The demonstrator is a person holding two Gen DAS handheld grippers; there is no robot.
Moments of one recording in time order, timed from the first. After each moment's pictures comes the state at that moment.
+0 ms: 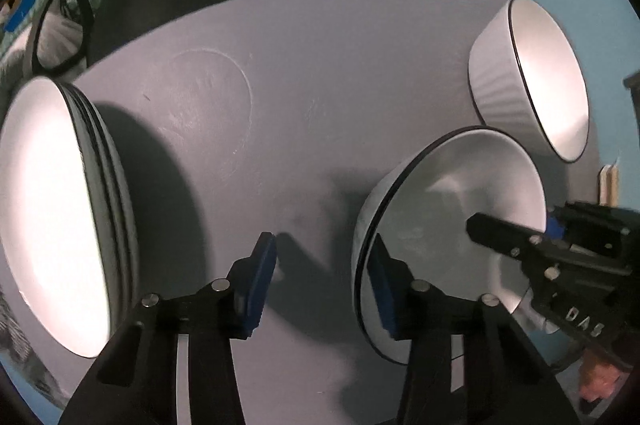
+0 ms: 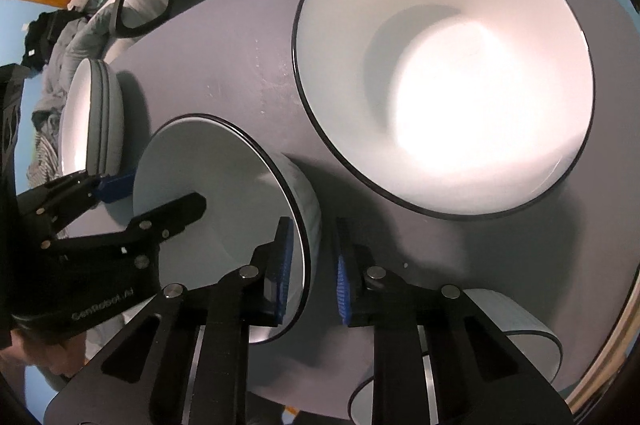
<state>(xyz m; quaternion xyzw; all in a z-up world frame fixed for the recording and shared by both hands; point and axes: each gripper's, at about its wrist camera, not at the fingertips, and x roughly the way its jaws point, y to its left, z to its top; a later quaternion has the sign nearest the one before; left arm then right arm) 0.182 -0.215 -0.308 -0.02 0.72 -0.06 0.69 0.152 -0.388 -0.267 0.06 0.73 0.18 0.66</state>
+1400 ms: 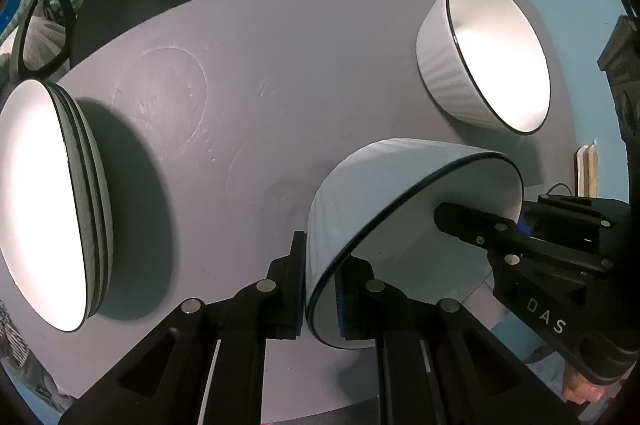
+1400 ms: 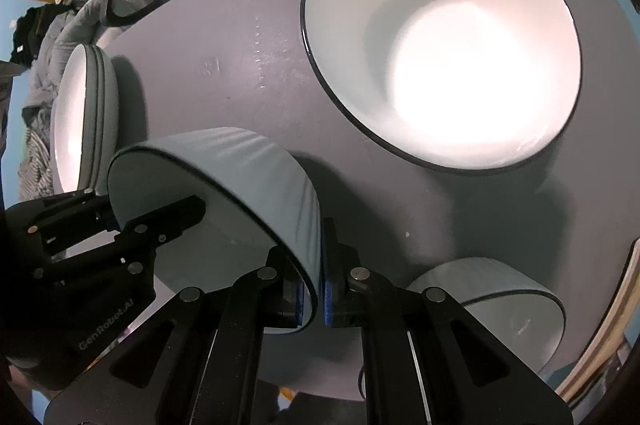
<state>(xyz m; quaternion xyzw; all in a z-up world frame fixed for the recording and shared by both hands) 0.183 -0.241 -0.297 -0.02 0.73 -0.09 0.67 0.150 -0.376 -0.260 0.05 0.74 0.16 0.65</state>
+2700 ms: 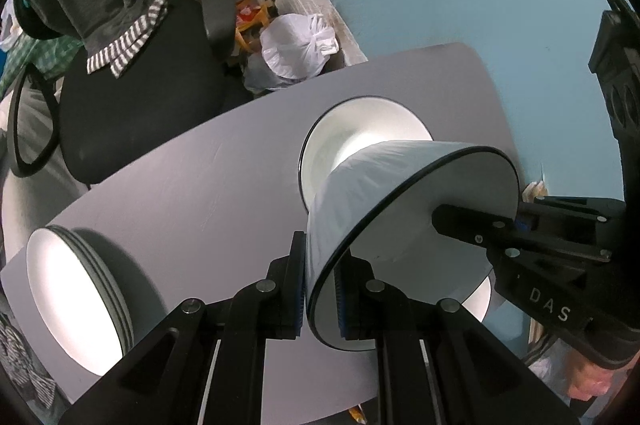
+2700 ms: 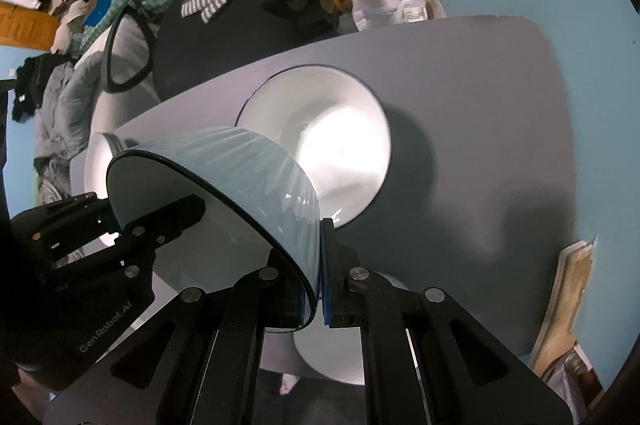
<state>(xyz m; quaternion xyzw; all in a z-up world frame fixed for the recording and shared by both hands) 0.241 -0.297 -0.238 0.02 0.69 -0.14 0.71 0.200 -0.439 -0.203 0.10 0.72 0.12 0.68</state>
